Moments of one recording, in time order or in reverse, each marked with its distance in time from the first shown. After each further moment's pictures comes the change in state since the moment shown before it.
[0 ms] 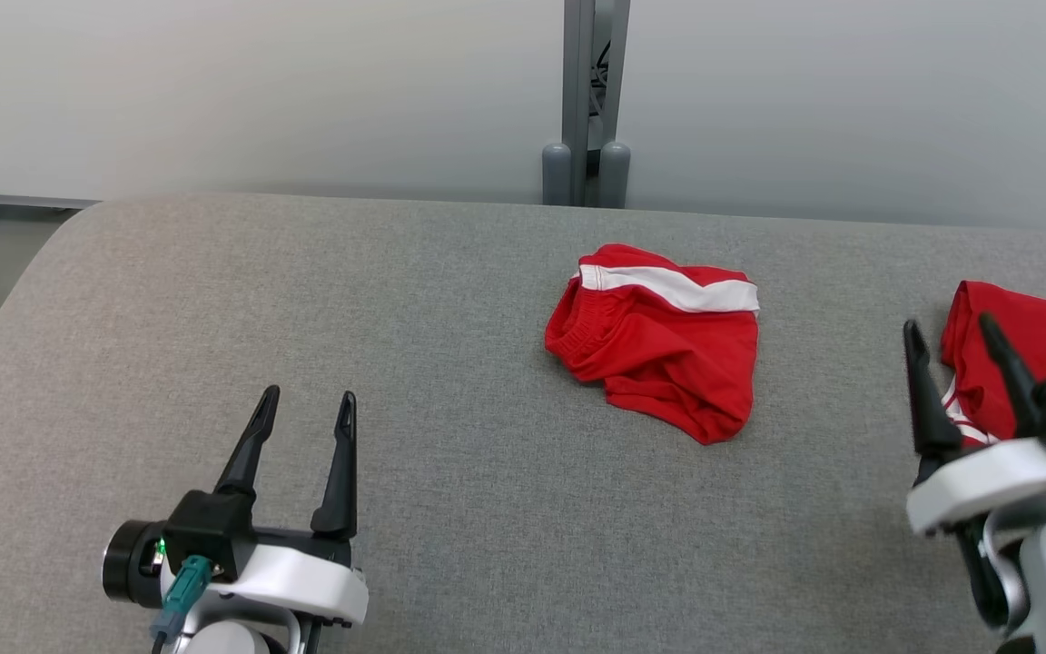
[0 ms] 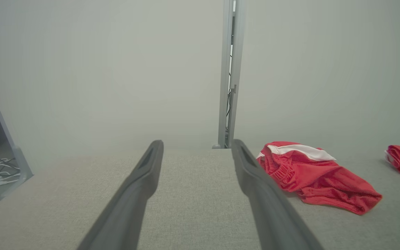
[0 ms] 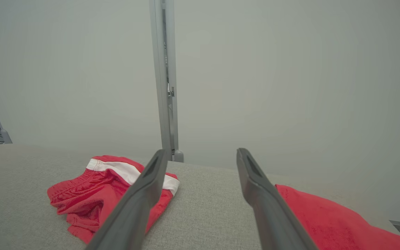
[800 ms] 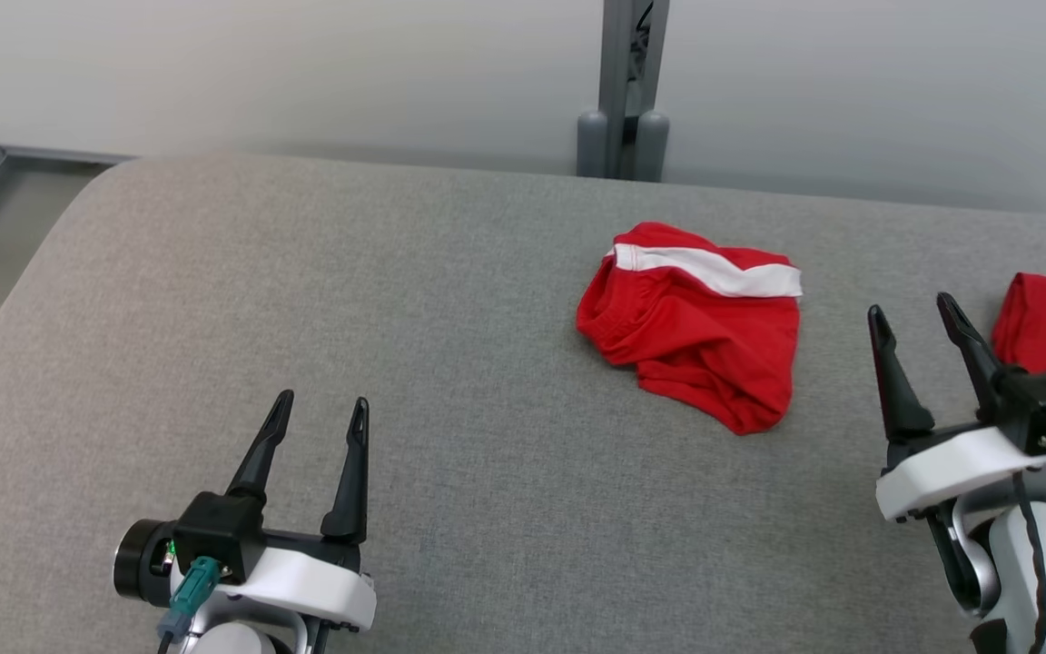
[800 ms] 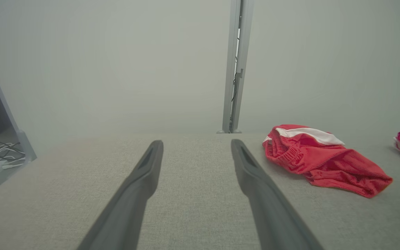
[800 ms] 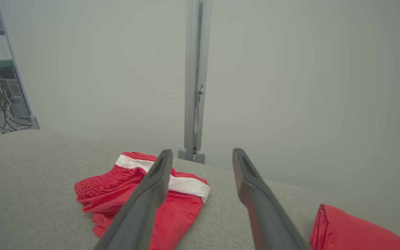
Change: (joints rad) left arm 0.011 0.000 -0.012 0.008 -0.006 -0.021 0.000; right arm 0.035 0.064 -0.004 -0.077 -0.110 0.000 0.000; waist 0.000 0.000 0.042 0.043
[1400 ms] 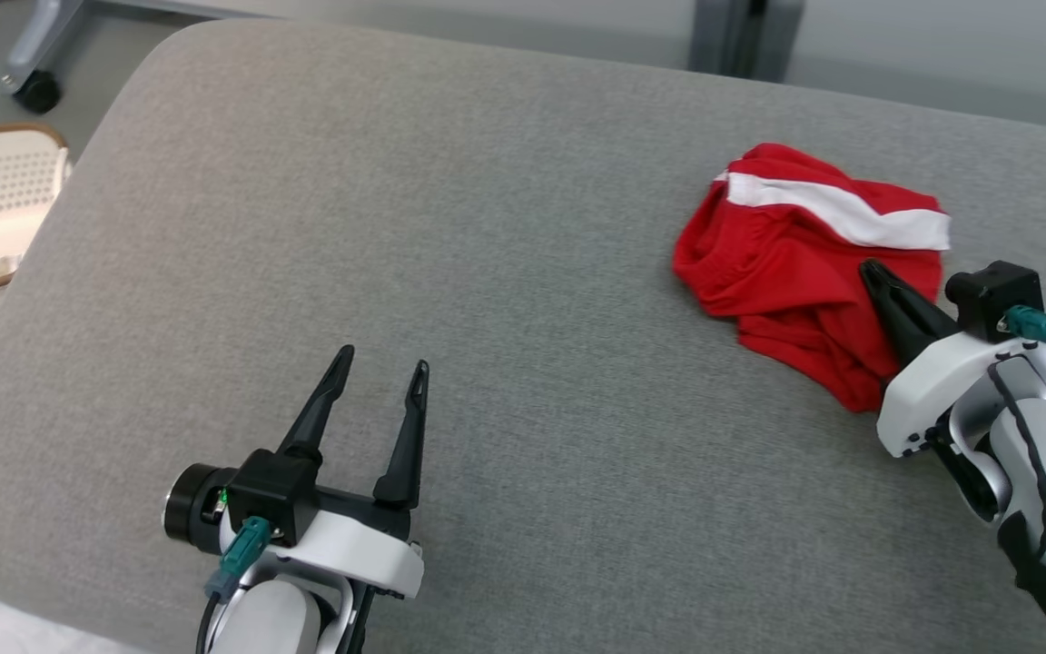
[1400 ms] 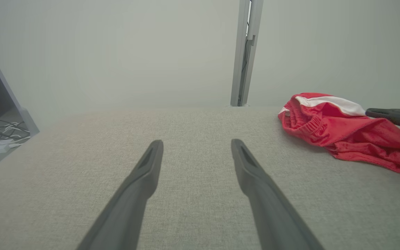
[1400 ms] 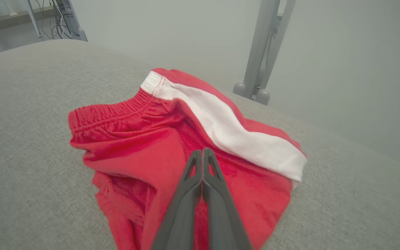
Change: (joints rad) left arm -0.092 0.001 -0.115 0.006 -0.023 0.006 0.000; right arm -0.360 -0.216 0.507 0.370 0.335 0.000 0.051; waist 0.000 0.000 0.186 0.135
